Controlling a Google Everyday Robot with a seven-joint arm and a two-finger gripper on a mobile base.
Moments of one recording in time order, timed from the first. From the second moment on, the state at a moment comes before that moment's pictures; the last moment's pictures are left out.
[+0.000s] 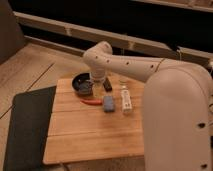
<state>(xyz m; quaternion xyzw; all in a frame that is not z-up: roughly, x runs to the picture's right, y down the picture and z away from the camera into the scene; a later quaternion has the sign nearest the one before) -0.056 -0.008 0.805 -0.23 -0.04 0.04 0.97</state>
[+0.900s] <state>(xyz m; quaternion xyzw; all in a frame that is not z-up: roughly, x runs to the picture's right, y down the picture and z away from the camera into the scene) -0.072 0.044 0.830 -0.23 -0.08 0.02 0.97</state>
